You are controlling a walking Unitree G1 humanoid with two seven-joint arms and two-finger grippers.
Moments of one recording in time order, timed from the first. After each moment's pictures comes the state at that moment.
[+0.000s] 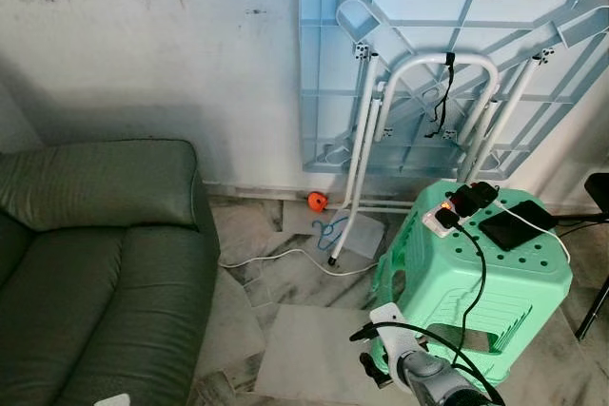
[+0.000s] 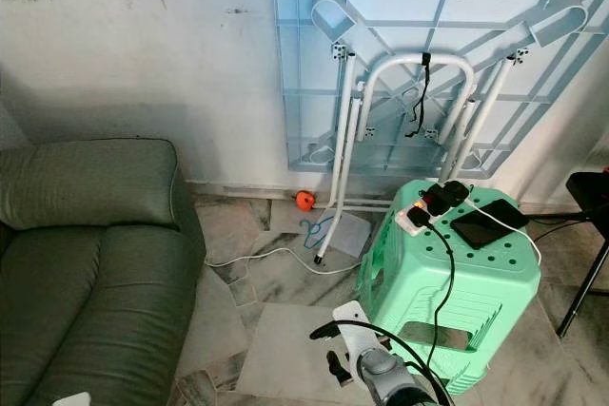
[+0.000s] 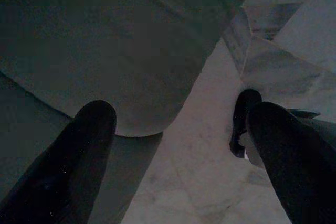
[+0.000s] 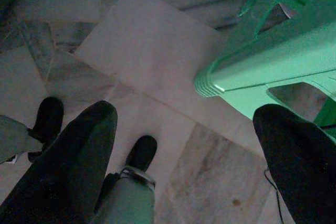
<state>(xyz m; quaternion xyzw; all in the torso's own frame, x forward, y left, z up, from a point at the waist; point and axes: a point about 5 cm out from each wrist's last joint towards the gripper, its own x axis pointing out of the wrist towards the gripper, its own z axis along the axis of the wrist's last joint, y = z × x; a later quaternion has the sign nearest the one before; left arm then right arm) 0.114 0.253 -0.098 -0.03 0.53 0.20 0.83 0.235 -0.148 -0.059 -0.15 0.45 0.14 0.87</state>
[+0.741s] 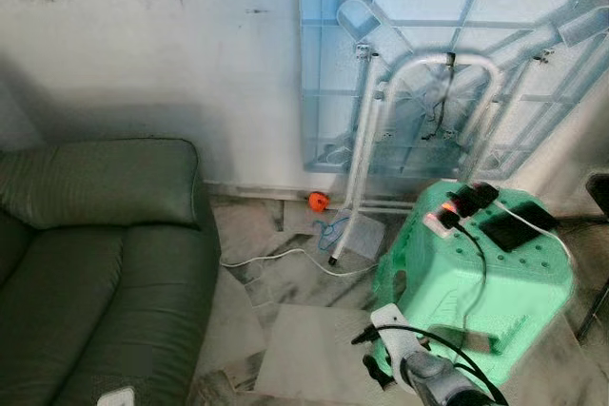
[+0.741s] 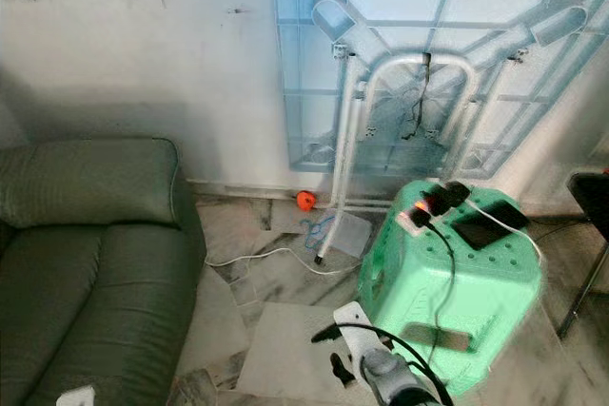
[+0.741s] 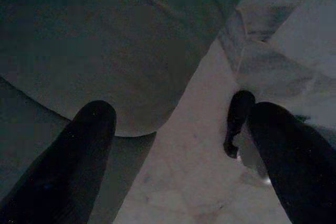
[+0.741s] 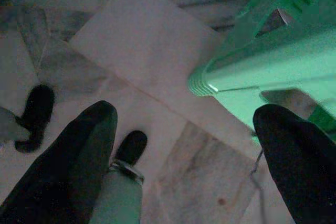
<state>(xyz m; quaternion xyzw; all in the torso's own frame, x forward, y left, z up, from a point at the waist) 0.126 0.250 -0.095 -0.04 0.52 0.19 0.83 0.235 -0.152 -0.060 -0.18 0.45 0.16 0.86</state>
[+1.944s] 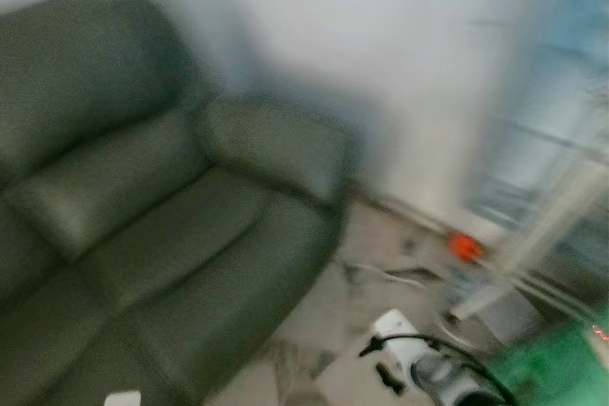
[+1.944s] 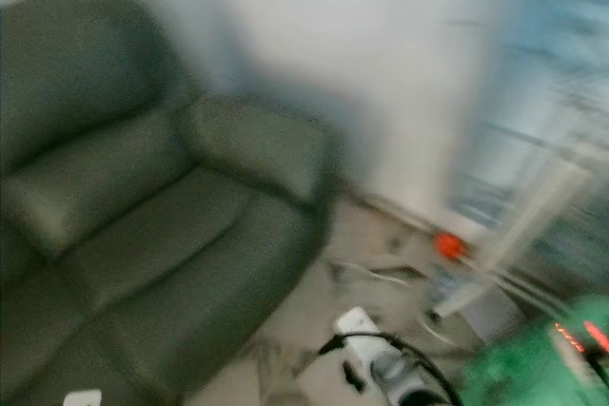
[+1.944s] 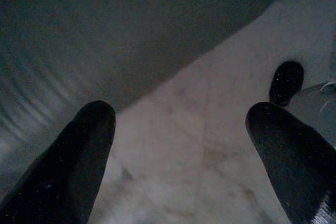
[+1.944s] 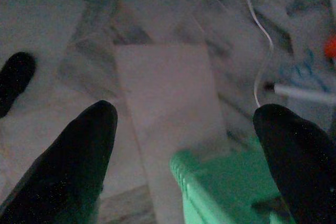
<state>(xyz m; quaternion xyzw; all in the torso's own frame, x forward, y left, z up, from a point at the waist) 0.117 0.255 -0.097 0.07 0.55 0.17 0.81 0.235 -0.156 -0.059 -0.24 0.44 0.18 0.84</state>
